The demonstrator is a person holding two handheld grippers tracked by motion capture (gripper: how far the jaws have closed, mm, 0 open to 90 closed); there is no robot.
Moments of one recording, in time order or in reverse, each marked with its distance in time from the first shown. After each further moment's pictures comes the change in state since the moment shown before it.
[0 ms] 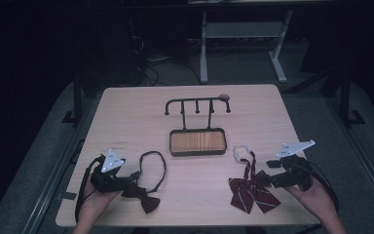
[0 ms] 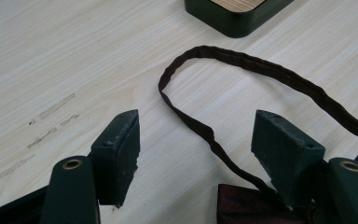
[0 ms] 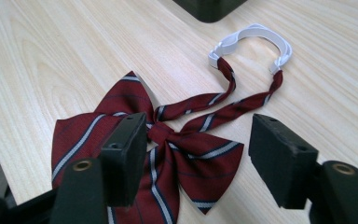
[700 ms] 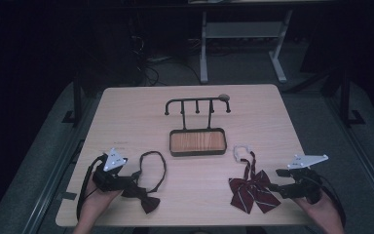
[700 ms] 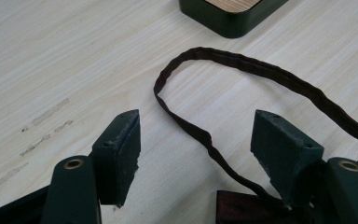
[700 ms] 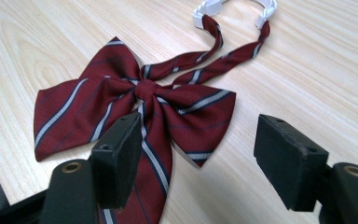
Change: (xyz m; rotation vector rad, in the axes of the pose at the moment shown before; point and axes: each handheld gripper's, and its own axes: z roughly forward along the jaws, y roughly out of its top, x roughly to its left) left arm 0.000 0.003 0.005 0.004 -0.016 0.015; right arm -0.001 -0.045 -0.003 -0.044 -0.039 0.082
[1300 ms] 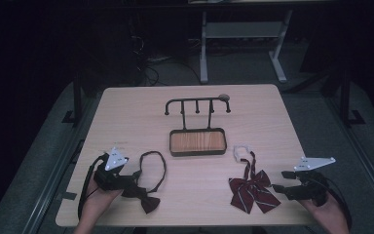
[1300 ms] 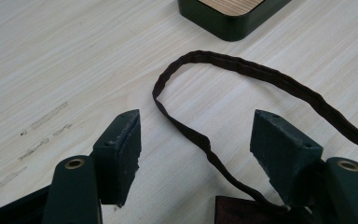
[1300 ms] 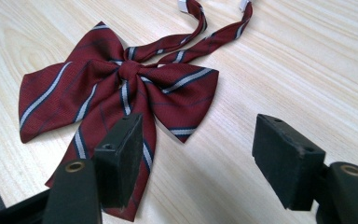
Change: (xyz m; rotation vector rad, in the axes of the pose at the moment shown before) left arm -0.001 0.003 0.002 0.001 0.003 0.005; right arm -0.010 -0.015 -0.006 -0.005 -0.015 0.005
